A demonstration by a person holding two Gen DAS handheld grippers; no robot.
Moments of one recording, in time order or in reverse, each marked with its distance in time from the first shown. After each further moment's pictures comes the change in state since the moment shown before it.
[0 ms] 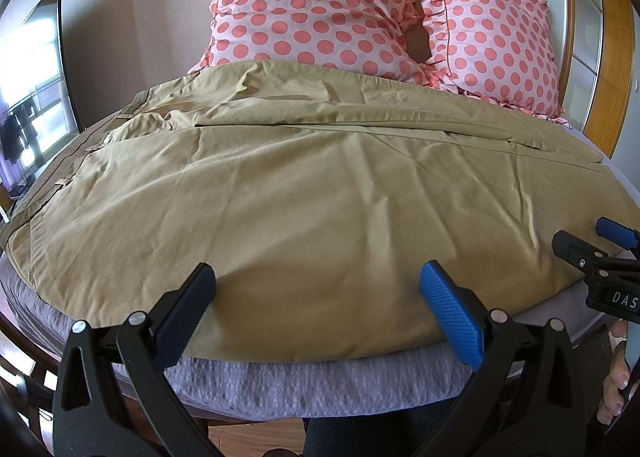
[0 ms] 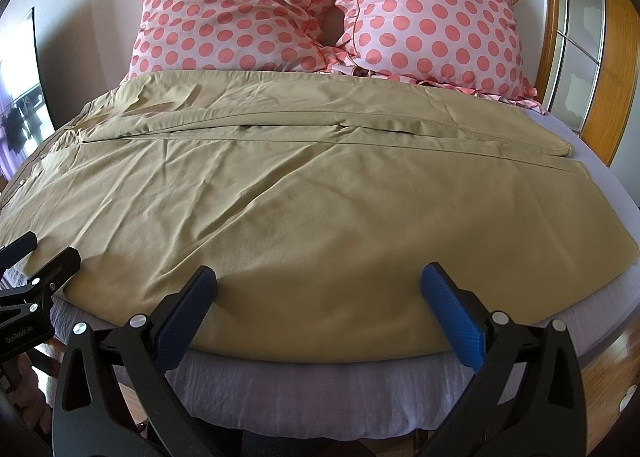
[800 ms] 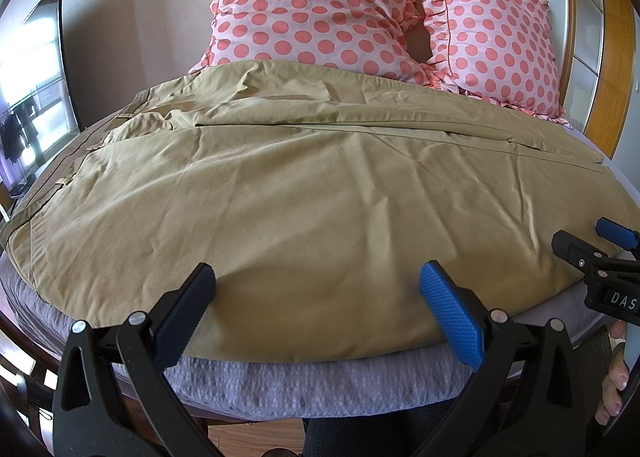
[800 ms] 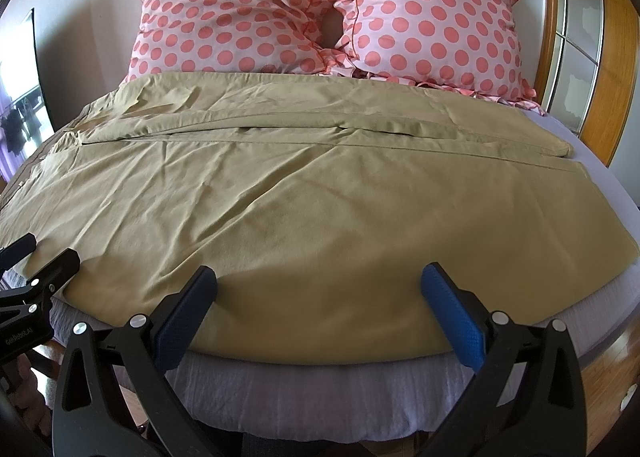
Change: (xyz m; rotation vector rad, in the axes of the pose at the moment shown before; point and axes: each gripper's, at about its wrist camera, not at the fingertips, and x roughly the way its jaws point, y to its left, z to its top) left arm -0.001 0.000 -0.001 0.002 -0.004 -0.001; right arm -0.002 0.002 -0.003 -0.004 -0.016 0.004
